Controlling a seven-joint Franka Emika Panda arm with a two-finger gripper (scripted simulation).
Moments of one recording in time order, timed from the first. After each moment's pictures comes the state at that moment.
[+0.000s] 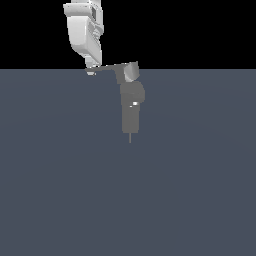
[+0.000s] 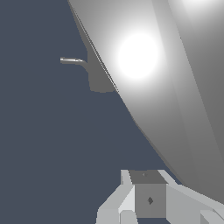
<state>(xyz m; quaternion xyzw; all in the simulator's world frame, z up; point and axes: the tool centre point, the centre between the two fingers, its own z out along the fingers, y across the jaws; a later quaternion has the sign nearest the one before) 0.042 0.116 0.276 0.70 -0.71 -0.07 0.07</state>
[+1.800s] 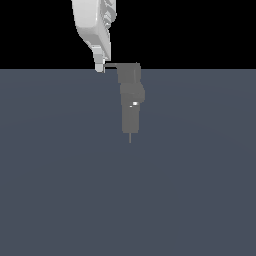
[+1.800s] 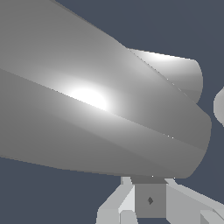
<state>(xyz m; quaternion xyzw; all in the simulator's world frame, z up) -0.045 0.070 0.289 0.70 -0.70 -0.07 0.07</state>
